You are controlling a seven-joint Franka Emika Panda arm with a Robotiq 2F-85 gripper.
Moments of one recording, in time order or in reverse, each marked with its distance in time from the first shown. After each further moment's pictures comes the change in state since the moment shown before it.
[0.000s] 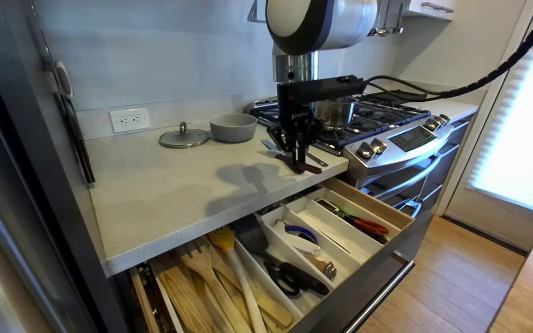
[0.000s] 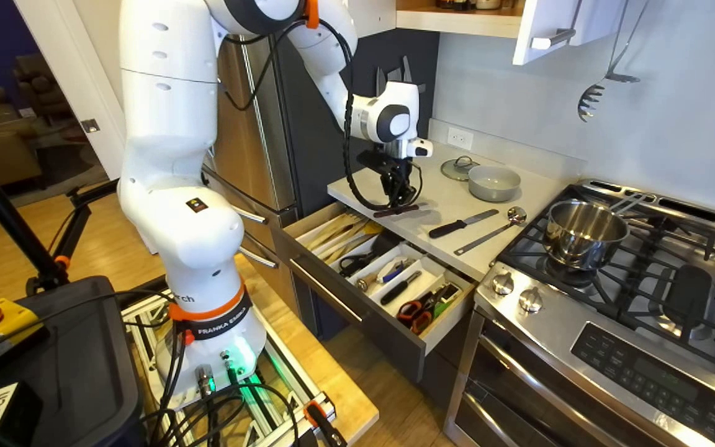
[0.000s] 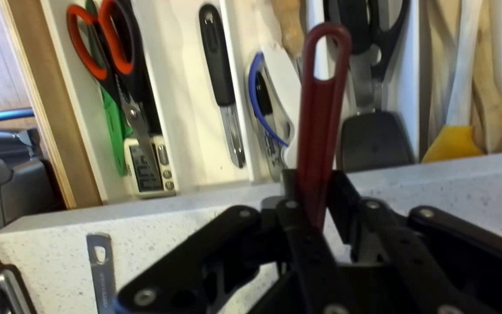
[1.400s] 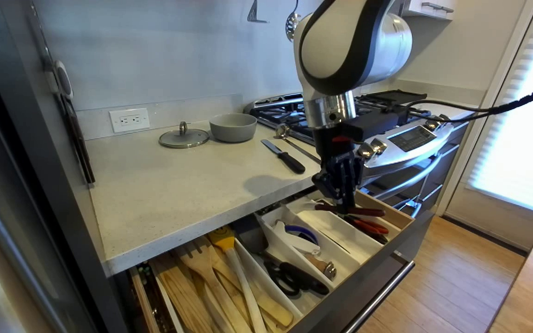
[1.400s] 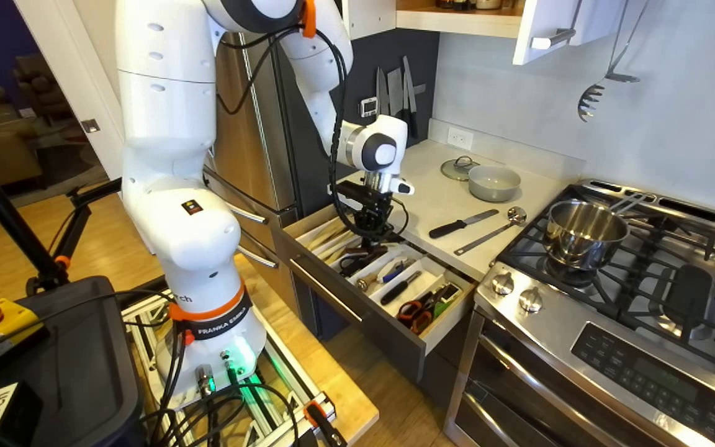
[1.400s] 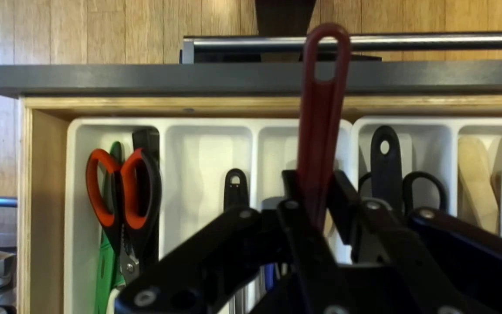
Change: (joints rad) arm -0.064 -0.005 0.045 -0.197 -0.016 -0.064 -0.161
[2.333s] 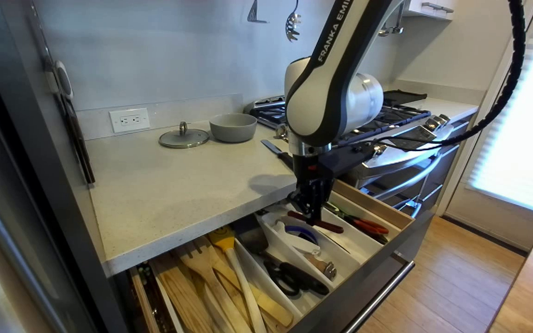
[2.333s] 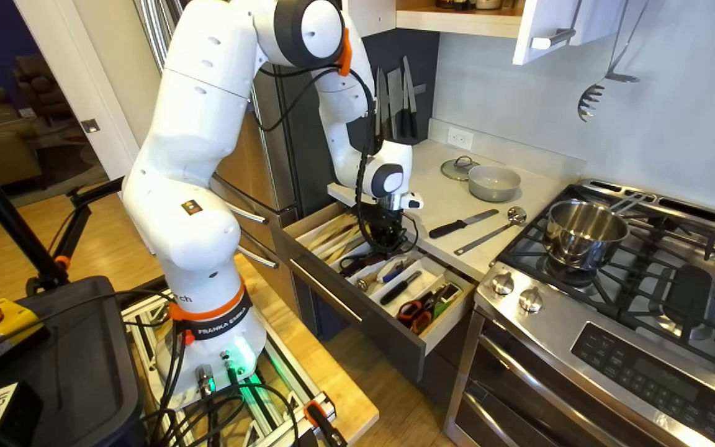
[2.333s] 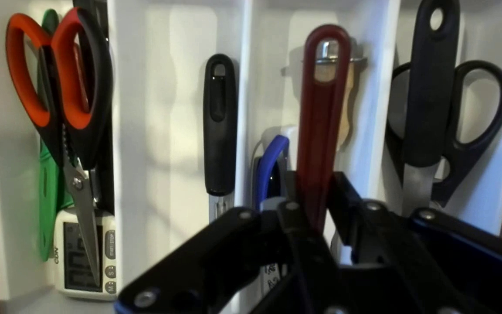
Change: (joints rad) arm -0.006 0.267 -0.003 0.142 -0.006 0.300 -0.036
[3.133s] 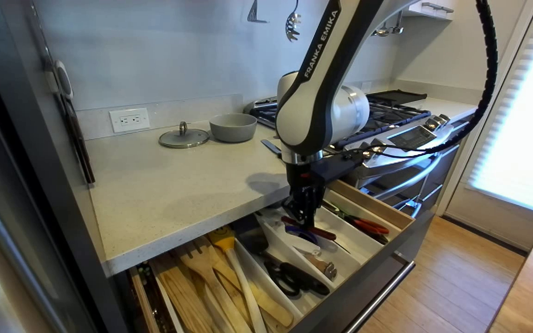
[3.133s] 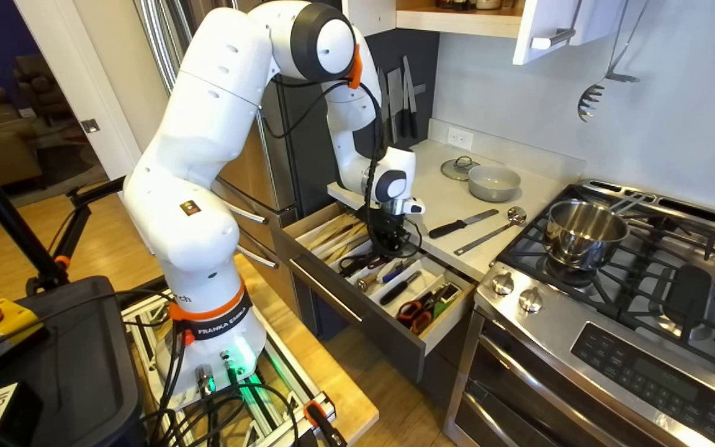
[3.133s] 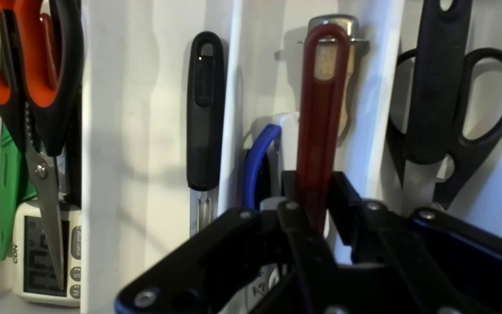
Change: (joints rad) arm -0.021 0.078 0.027 0.073 0.011 -0.022 -0.046
